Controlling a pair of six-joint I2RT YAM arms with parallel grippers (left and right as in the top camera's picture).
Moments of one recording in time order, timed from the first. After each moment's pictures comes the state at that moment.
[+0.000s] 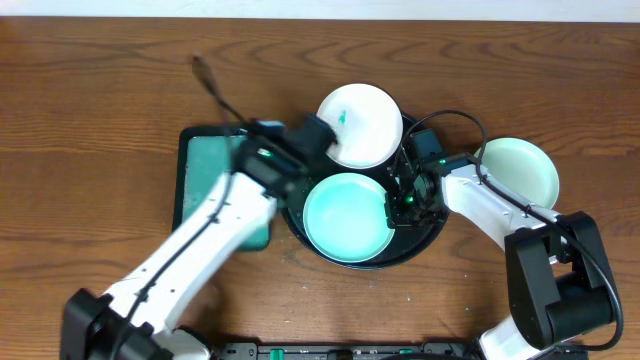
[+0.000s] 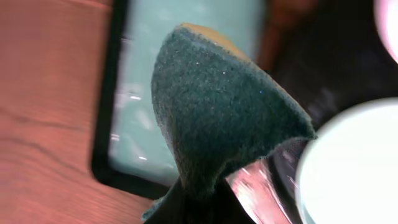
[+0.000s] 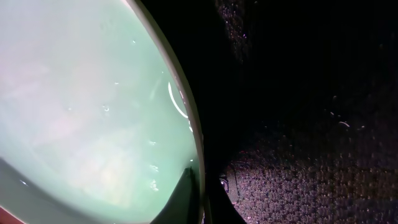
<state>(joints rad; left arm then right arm) -0.58 1.54 1.34 -1.21 -0.44 -0.73 0.34 1.76 0.96 -0.73 -0.30 0.26</state>
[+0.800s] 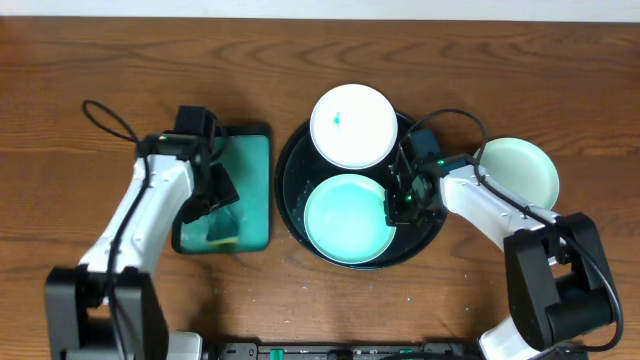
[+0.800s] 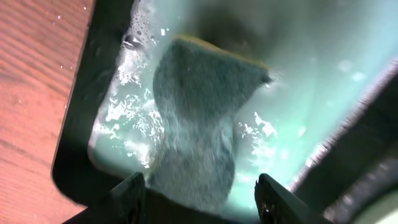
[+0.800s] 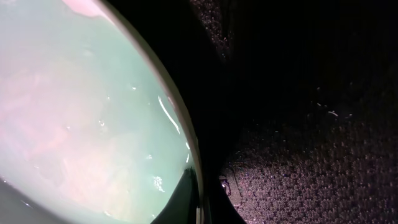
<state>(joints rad) -0.07 1.56 1.09 -1.02 -0.01 -0.56 0.35 1.76 0.97 -0.70 -0.26 0.32</state>
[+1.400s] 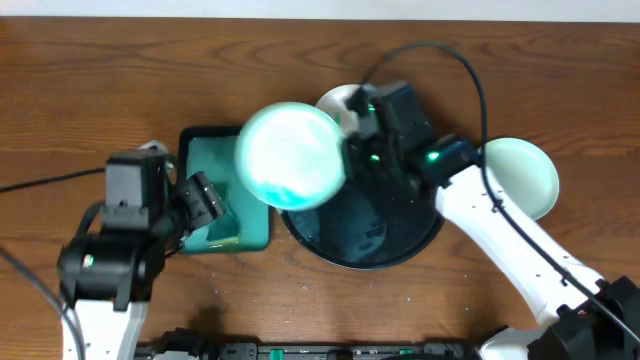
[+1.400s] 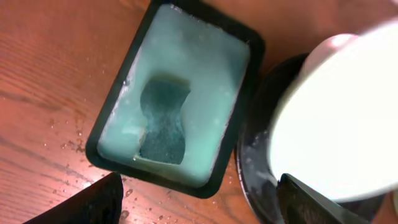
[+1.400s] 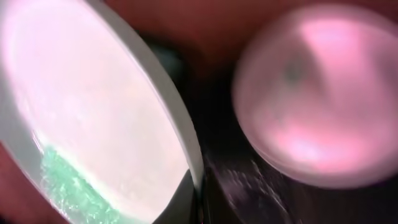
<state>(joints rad) -0.07 0.95 1.09 -1.10 0.03 -0.54 0.58 1.57 1.29 -0.52 -0.20 0.28</state>
